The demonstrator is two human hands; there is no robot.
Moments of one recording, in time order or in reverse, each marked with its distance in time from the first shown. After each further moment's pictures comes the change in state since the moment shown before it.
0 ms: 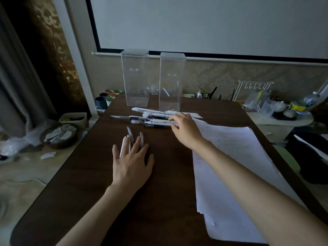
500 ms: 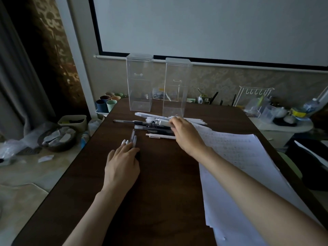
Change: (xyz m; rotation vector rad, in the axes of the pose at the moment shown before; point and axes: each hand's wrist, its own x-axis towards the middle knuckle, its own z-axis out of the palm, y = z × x) left_hand 0.009 -0.034 -0.007 -0.246 0.122 -0.036; right_hand 0.010 -0.010 0.010 -0.068 0.031 -0.122
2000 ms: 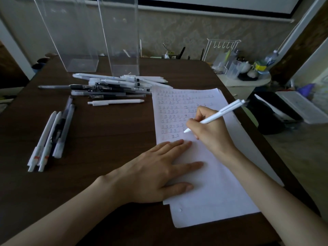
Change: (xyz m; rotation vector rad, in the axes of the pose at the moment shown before) left_hand -0.029 0.117 0.050 -0.050 -0.554 1.069; right_hand -0.139 0.057 -0.062 0.661 0.248 0.585
